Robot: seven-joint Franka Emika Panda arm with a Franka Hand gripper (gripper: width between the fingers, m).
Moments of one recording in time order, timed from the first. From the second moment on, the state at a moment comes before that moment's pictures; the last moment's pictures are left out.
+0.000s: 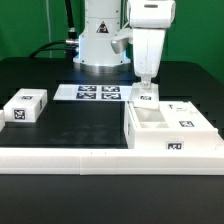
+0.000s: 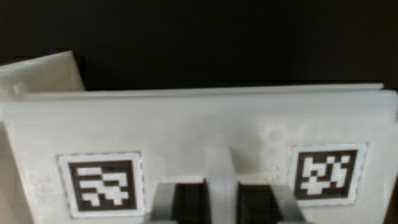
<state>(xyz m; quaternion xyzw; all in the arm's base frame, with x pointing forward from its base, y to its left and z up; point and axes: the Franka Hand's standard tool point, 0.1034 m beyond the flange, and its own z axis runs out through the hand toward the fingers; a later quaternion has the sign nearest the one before) 0.458 0.067 0.066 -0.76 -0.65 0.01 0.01</state>
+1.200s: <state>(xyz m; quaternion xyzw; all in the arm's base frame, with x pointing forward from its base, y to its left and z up) 0.504 0.060 0.066 -0.72 -0.69 -0.01 0.01</state>
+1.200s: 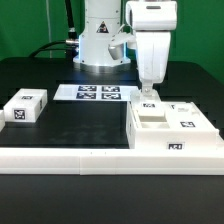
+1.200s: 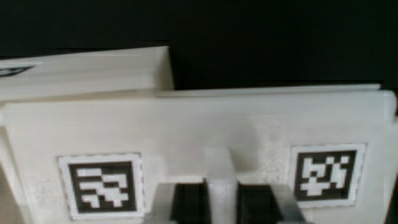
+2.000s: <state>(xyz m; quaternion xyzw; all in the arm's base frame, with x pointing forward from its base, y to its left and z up) 0.542 0.055 0.066 -0.72 -0.69 -0.03 0.00</state>
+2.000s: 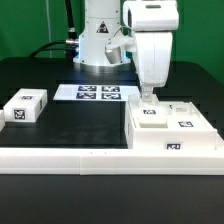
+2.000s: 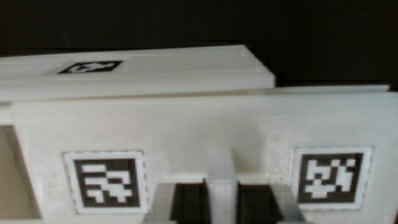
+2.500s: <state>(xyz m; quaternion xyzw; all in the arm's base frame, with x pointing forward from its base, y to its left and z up) 0.576 0.055 0.066 -0.72 -0.70 -0.04 0.00</state>
